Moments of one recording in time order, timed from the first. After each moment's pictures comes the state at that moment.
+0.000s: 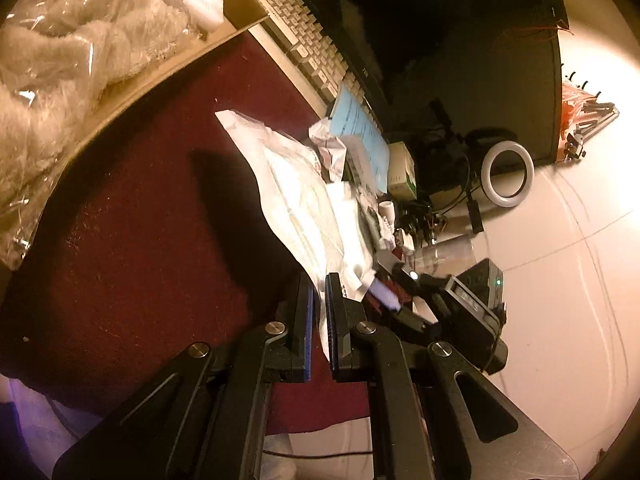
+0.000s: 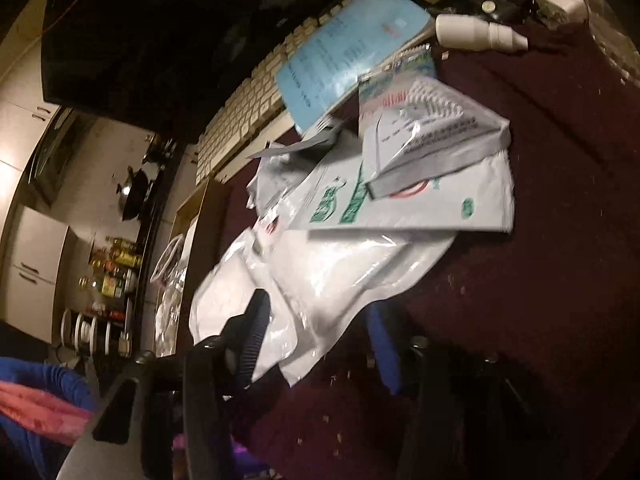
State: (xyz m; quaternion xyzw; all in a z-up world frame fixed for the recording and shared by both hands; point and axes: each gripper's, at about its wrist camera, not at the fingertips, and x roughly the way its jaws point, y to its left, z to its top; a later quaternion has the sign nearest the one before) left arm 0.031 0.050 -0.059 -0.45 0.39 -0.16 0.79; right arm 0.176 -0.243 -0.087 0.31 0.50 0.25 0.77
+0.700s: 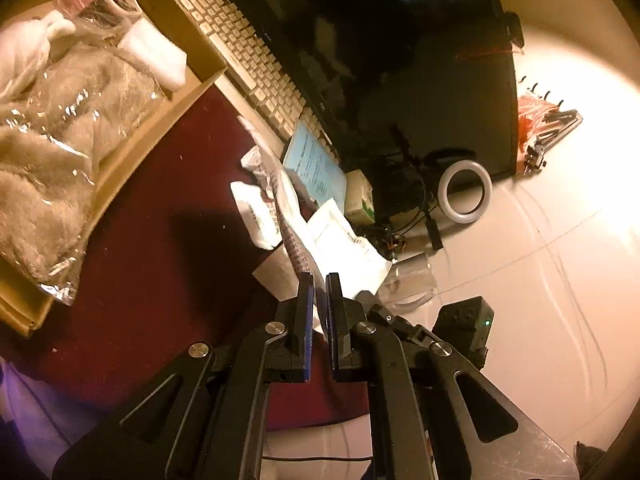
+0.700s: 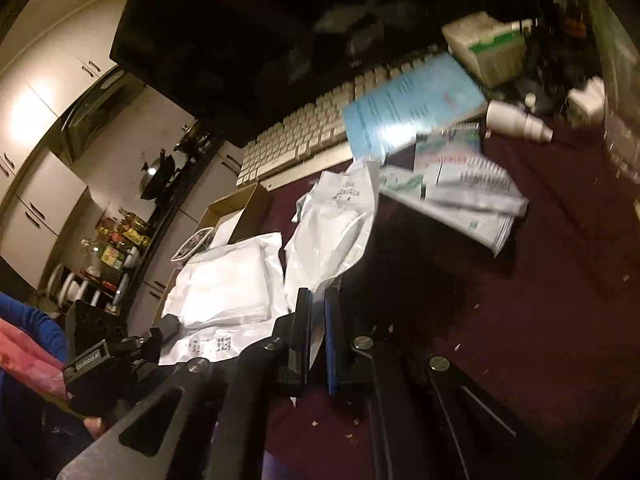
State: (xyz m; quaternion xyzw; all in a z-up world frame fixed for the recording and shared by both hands) left arm 0.017 0.070 -0.017 -0.46 0.32 -0.19 0.80; right arm 0.141 -0.239 -0.036 0.24 0.42 0.31 0.82
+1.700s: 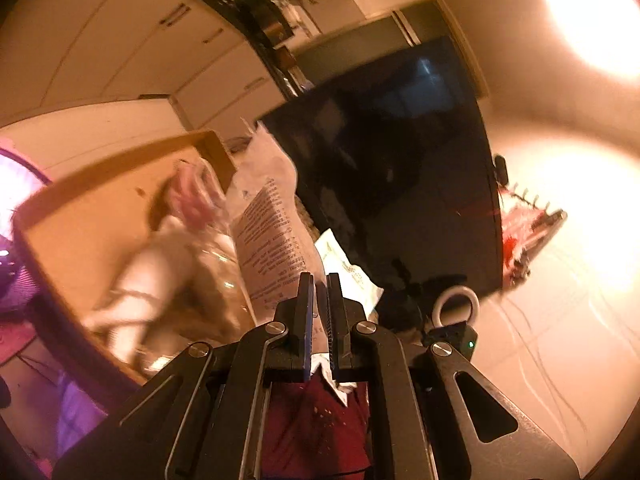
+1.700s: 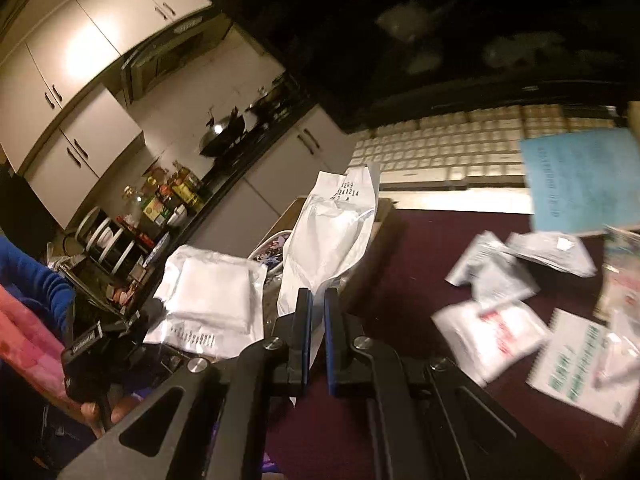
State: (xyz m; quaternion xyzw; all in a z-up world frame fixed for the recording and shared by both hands) left arm -0.049 0.222 0.009 -0.51 0.17 -0.07 0.84; right arm 0.197 -0.083 0.004 0.17 0.40 0.44 0.79
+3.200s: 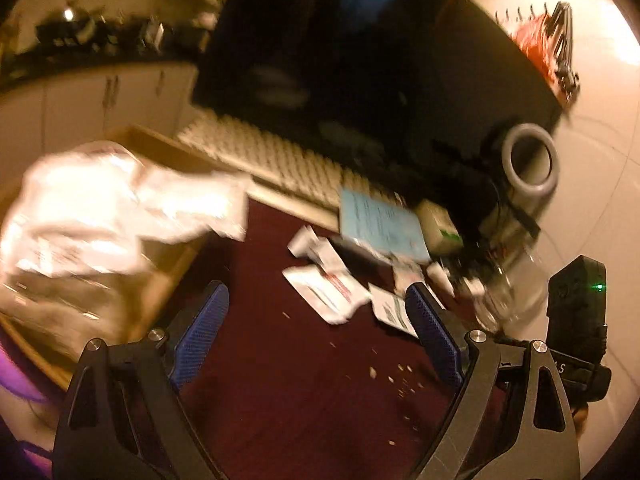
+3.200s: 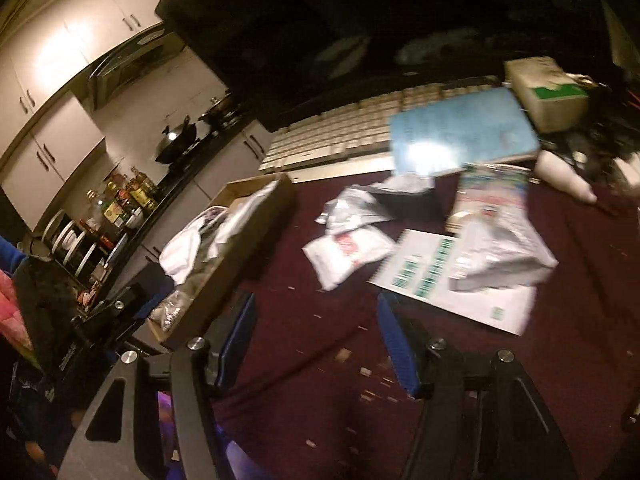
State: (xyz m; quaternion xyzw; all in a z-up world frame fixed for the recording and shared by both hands) left arm 0.027 0.006 0.006 -0.22 0.27 -0.01 0.94; right arm 0.149 -0.224 -0.032 0.17 0.40 0.35 0.83
